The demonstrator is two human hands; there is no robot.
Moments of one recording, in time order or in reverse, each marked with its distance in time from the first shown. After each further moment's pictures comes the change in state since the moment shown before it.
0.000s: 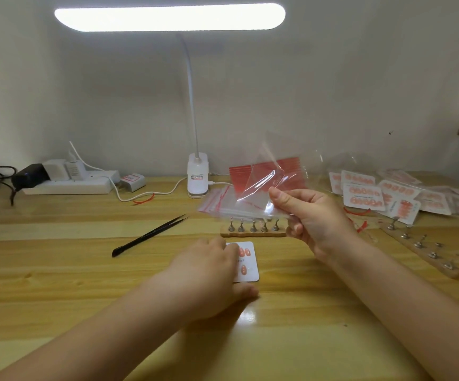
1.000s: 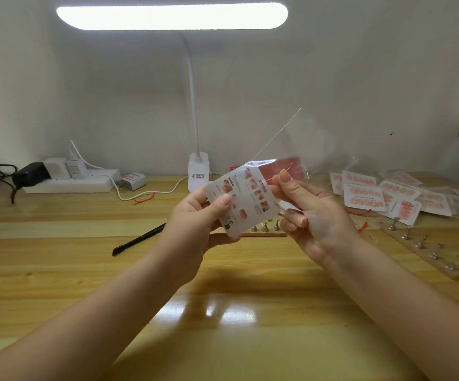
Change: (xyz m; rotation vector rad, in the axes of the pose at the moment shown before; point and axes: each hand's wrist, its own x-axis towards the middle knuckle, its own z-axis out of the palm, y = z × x) left_hand 0.014 -0.018 -0.017 -1.833 0.341 0.053; right_hand -0.012 -0.010 0.013 0.287 -0.024 0.010
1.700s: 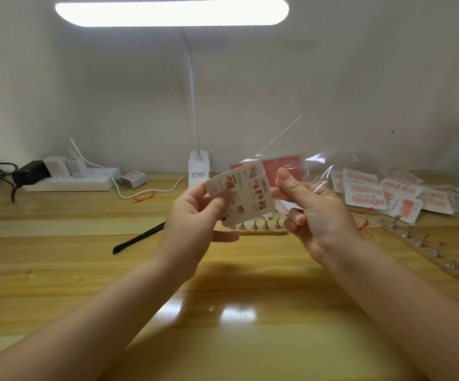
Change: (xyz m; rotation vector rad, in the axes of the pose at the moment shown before) left_hand 0.001 -0.006 0.001 0.122 0.057 0.190; right_hand -0.003 0.000 0.002 -0.091 0.092 -0.005
